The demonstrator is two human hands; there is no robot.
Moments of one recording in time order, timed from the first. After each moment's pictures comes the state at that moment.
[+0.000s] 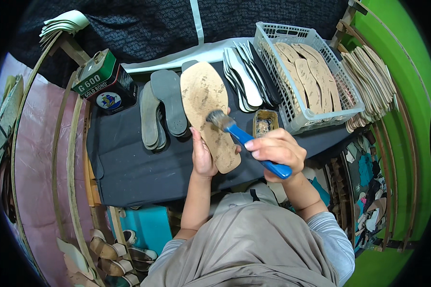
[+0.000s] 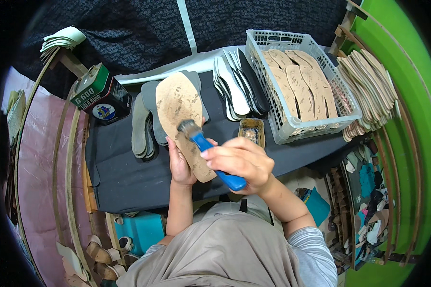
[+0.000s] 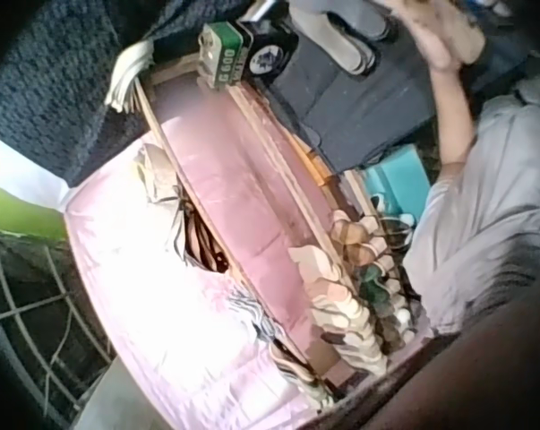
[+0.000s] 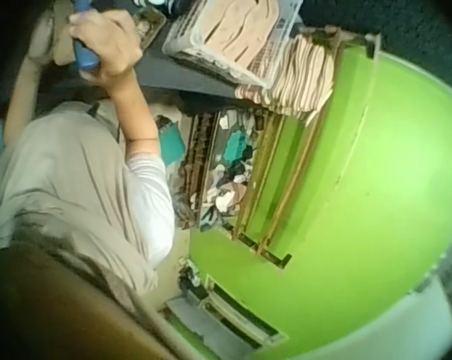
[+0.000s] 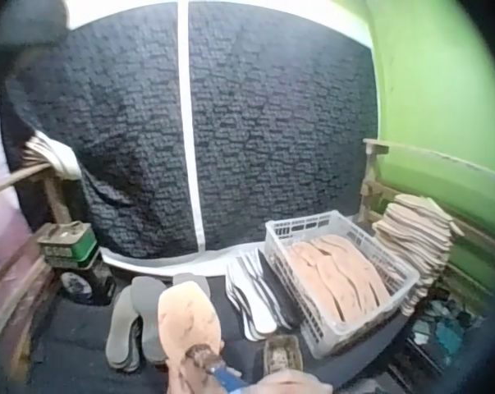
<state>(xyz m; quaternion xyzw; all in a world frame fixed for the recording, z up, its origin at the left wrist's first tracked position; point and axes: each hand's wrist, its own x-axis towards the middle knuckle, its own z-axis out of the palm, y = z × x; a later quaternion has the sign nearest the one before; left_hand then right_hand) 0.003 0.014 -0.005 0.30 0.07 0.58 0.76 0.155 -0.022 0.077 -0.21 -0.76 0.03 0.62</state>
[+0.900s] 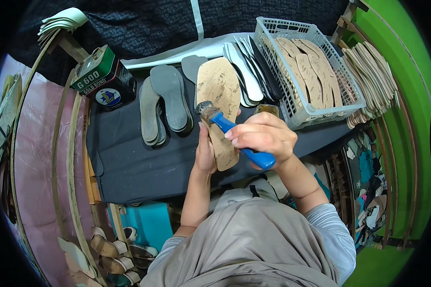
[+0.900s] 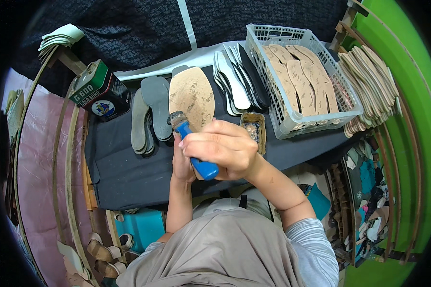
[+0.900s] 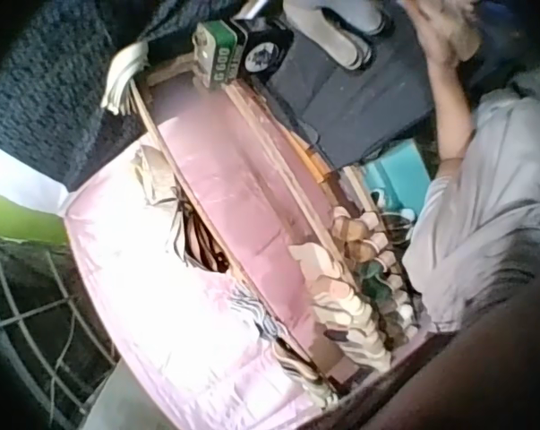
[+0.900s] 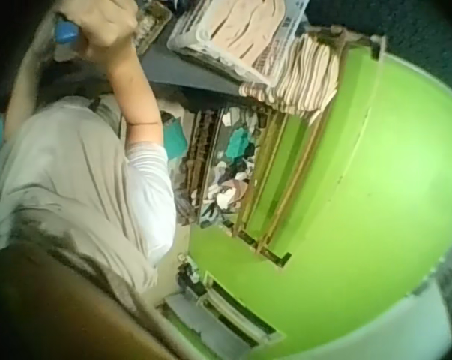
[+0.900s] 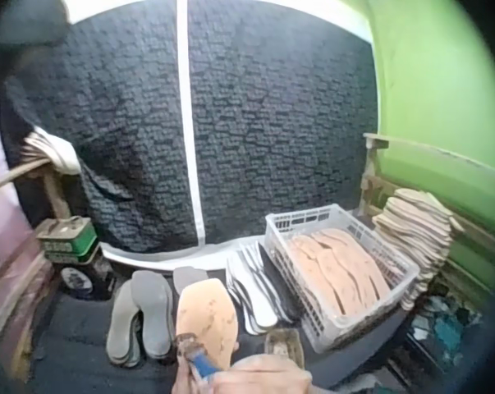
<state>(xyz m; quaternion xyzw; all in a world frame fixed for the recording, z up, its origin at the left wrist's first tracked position) -0.002 0.012 -0.007 0.33 0.15 0.49 0.79 0.137 -0.002 0.091 -0.17 -0.79 -0.03 0.59</state>
